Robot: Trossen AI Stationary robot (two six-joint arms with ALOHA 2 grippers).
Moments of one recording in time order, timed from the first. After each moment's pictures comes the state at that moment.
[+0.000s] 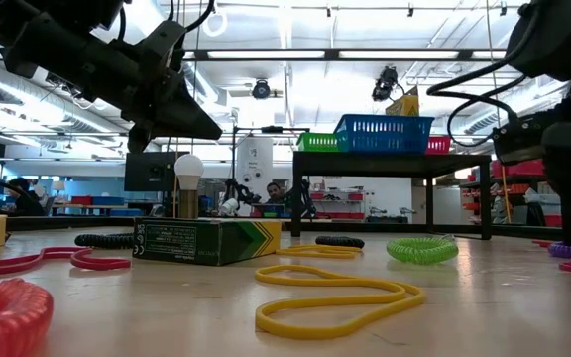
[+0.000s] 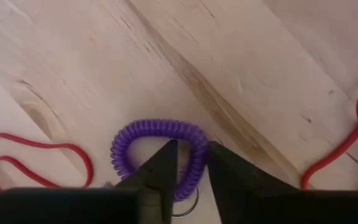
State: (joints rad) left arm -0.26 1.29 0.43 0.44 -0.60 -0.63; right arm 0.35 1.26 0.46 -0.54 0.10 1.10
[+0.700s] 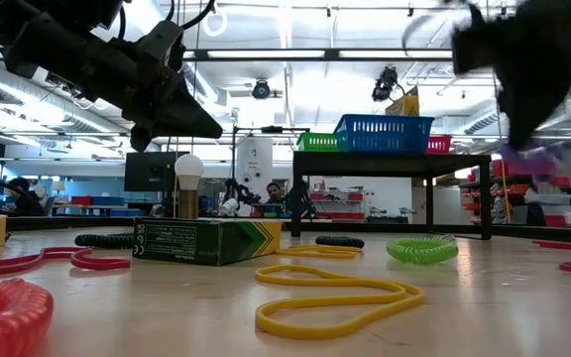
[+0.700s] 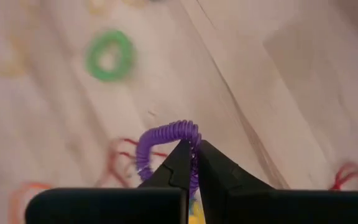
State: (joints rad) left arm -0.26 1.29 0.43 0.45 -0.59 -0.55; right arm 0.35 1.26 0.86 -0.83 0.11 0.84
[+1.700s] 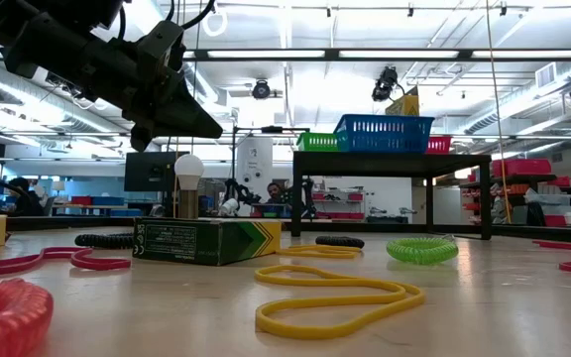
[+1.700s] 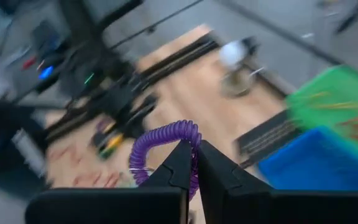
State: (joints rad) left arm -0.26 1.29 0.43 0.45 -0.59 -0.55; right arm -0.10 1.26 1.66 -0.94 0.14 0.43
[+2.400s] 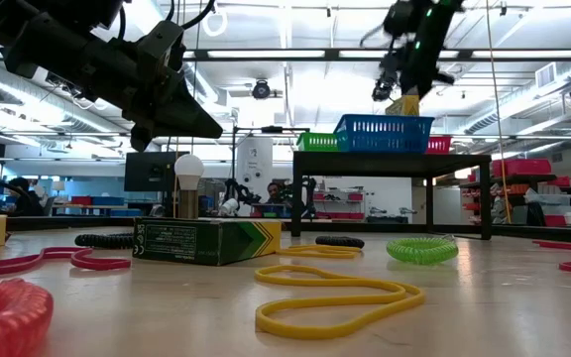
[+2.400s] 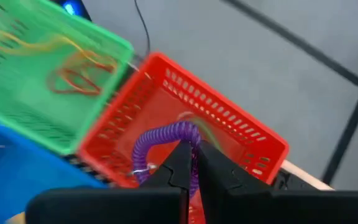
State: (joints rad) left arm -0.26 1.29 0.43 0.45 -0.59 -0.55; right arm -0.85 1.58 1.71 -1.18 0.14 0.10
